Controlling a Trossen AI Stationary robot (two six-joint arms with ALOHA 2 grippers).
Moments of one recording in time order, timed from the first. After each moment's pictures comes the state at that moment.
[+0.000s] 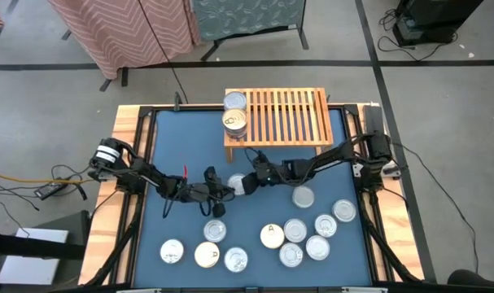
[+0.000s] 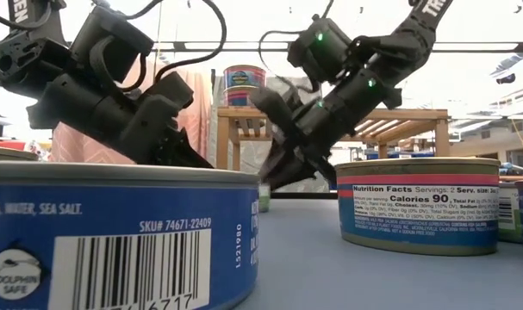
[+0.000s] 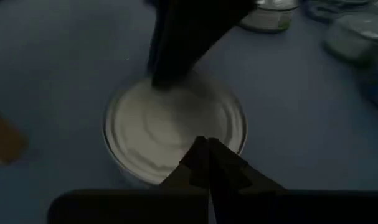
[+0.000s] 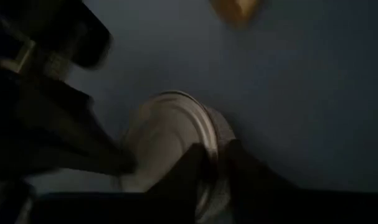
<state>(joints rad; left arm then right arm) -0.23 1.78 0.43 0.80 -0.41 -0.32 0.05 1.91 0.94 0.26 0.14 1.02</state>
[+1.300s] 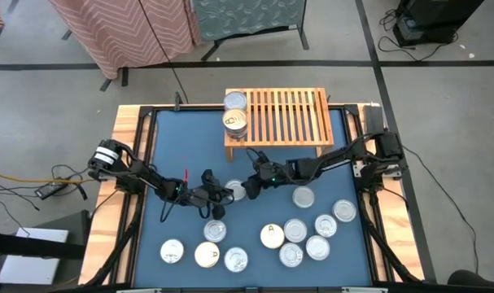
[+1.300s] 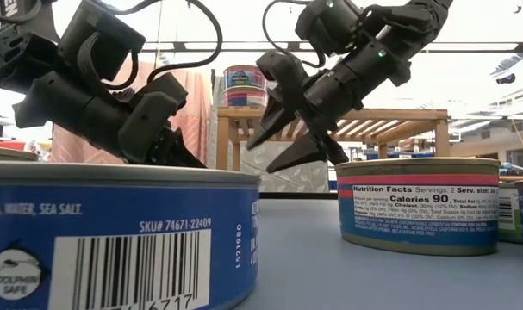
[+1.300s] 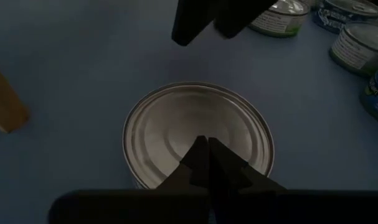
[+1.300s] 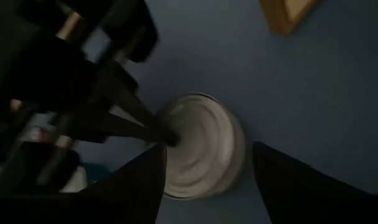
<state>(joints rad) -0.29 1.78 0.43 0.73 -0.50 -0.46 0.05 1.80 0.94 0.18 0.14 0.91</state>
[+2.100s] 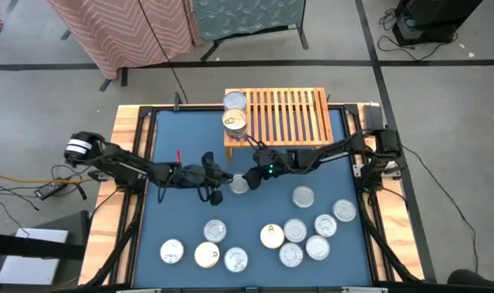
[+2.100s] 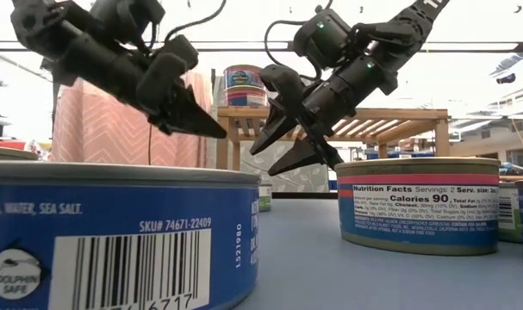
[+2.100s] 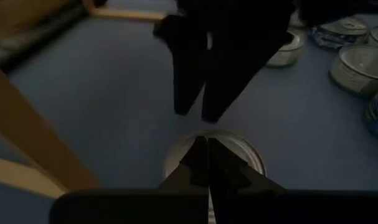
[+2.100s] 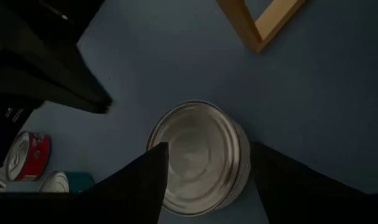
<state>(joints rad) -0.12 1.43 0.50 0.47 -0.34 -0.16 -0.07 1.79 0.94 0.16 0.01 0.85</state>
